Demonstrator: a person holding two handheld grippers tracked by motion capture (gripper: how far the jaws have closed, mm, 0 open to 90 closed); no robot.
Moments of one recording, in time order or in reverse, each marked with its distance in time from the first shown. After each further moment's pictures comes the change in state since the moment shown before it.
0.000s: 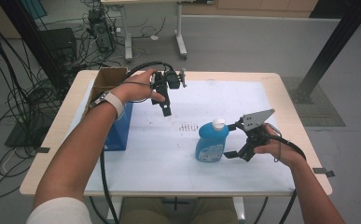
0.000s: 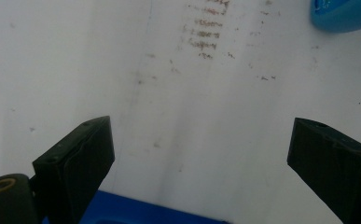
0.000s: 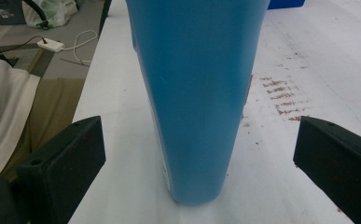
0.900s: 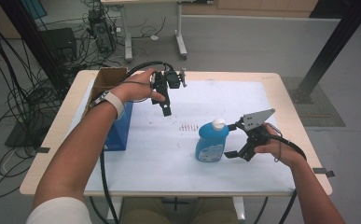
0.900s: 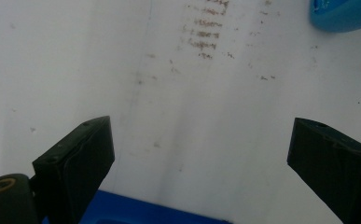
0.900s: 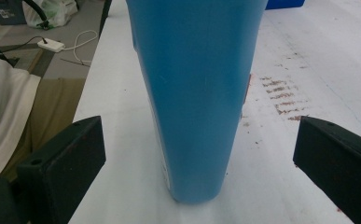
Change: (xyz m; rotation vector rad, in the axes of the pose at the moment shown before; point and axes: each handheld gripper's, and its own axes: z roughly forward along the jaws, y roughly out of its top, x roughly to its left) left arm 0.000 0.001 -0.001 0.003 -0.001 0.004; right arm 0.000 0.000 -0.001 0.001 0.000 -0.001
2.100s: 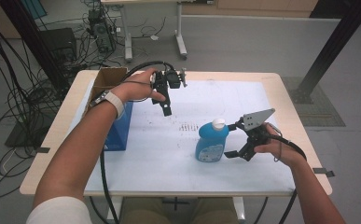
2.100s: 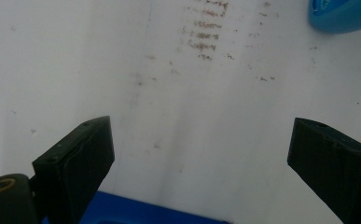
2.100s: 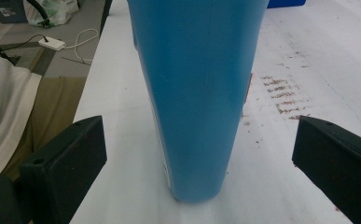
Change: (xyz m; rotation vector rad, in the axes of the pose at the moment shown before) left arm 0.000 0.000 -0.001 -0.004 -0.001 0.003; right arm 0.000 0.000 0.000 0.005 0.008 -0.001
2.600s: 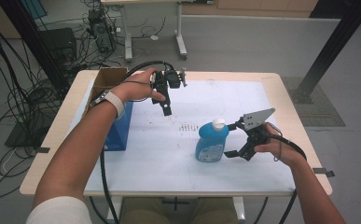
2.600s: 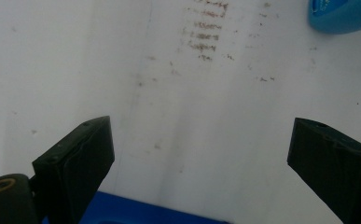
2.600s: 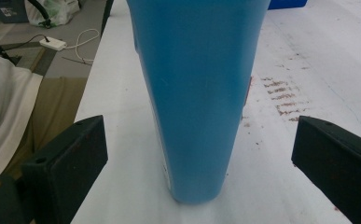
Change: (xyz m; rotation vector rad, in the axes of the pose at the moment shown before) left arm 0.000 0.000 0.000 -0.001 0.000 0.001; right arm 0.000 0.001 0.000 -0.001 0.001 -0.005
